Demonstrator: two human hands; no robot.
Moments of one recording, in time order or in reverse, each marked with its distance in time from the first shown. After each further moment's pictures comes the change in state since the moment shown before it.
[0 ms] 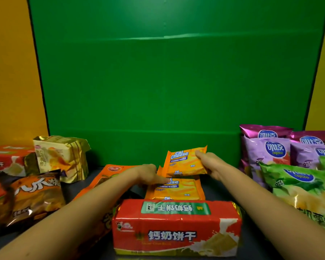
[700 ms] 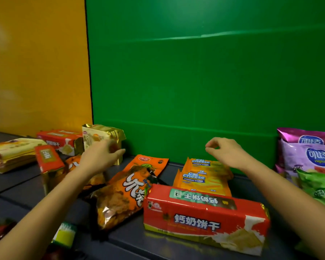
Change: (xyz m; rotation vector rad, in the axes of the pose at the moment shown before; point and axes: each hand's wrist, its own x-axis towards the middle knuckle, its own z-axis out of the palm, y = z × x) left_hand -0.115 -0.128 -0.025 -0.085 0.866 -0.178; right_hand -0.065 -0.047 0.020 -0.940 -0.022 -0.539
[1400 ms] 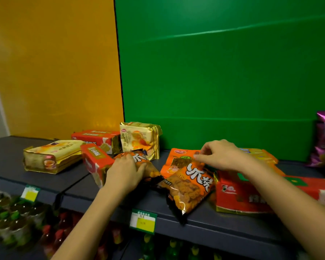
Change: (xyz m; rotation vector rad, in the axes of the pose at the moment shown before) left_hand -0.041 -0.090 -0.021 0.256 -0.123 -0.067; right_hand -0.052 -0.155 0.064 -0.226 -0.155 -0.036
